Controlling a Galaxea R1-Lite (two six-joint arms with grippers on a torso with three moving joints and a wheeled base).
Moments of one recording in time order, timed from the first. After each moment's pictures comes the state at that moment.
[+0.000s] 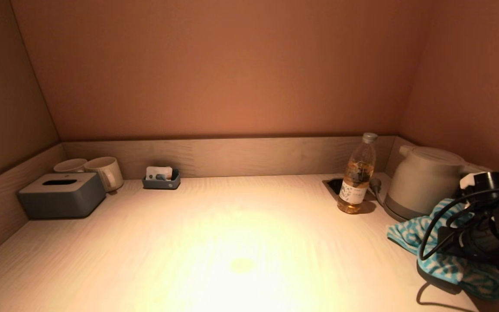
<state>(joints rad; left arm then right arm) 0.00 0.00 0.00 0.02 0.00 -0.03 -0.33 1.82 -0.88 0.06 -0.17 0.12</state>
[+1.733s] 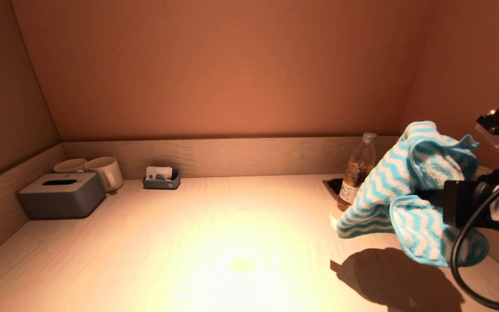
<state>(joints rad) 0.00 0.00 0.00 0.02 0.00 -0.03 0.13 1.19 -0.93 0.24 0.00 0.12</state>
